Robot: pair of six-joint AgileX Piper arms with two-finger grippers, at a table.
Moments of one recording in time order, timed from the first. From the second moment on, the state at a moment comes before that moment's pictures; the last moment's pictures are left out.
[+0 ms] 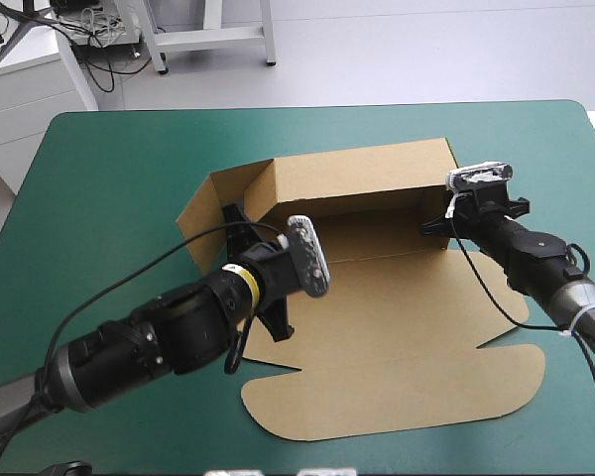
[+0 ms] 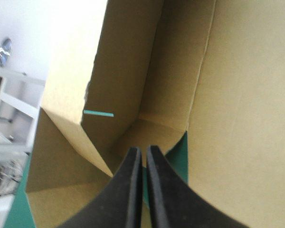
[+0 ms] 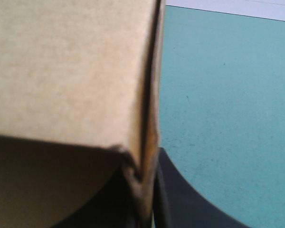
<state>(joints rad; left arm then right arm) -1.13 1.31 -1.27 0.62 0.94 -0.02 0.14 1.44 -0.86 1.54 0.06 -1.64</state>
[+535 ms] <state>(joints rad) -0.37 1.22 -1.31 0.00 0.96 0.07 0.14 1.43 -0.79 1.55 0.06 -1.62</state>
